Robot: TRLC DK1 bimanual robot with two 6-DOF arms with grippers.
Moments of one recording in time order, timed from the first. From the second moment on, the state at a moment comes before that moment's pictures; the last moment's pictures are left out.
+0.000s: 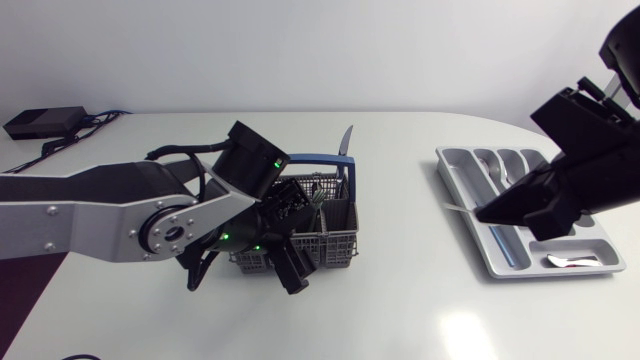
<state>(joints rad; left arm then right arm) -0.77 1.53 0.92 -0.30 -0.01 0.36 0.18 1.10 1.15 -1.17 -0.34 -0.38</state>
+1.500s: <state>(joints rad) -0.77 1.48 0.92 -0.34 -0.01 0.36 -0.52 1.66 0.92 -0.56 0.00 -0.44</state>
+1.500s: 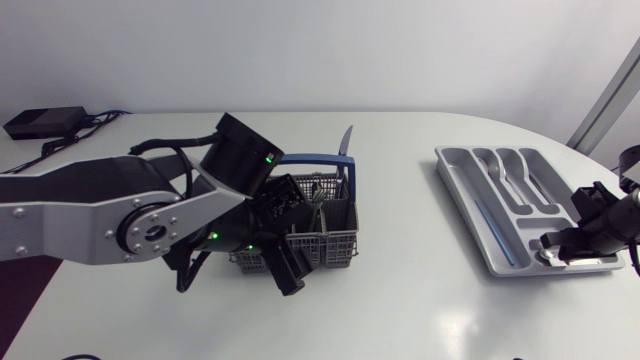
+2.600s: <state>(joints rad) -0.65 1.24 0.79 -0.44 -0.01 0.36 -0.14 1.18 0.87 -0.71 -0.16 -0.39</state>
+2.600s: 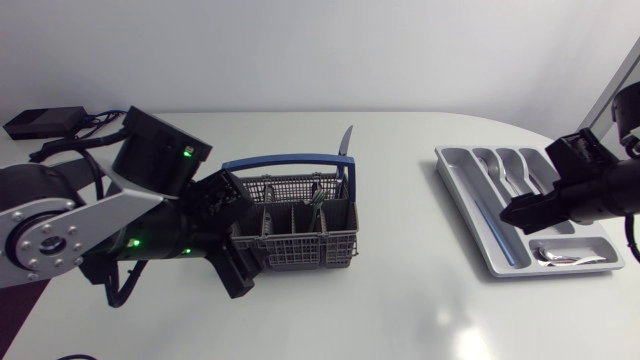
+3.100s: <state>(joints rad) -0.48 1.13 0.70 -0.47 0.00 0.37 0.24 1.20 0.86 -0.52 -0.21 -0.23</state>
